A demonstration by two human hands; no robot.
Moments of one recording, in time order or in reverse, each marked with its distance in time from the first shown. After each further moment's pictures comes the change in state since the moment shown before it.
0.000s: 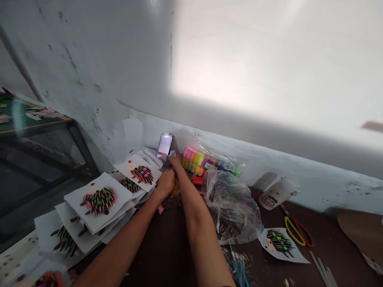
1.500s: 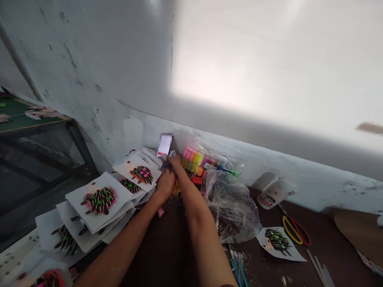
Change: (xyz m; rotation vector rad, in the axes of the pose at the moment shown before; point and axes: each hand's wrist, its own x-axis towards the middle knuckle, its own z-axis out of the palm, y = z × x) left_hand -0.016 0.008 -0.011 0.082 -0.006 0.002; right_hand -0.020 -0.020 -0.005 0.038 0.015 0.109
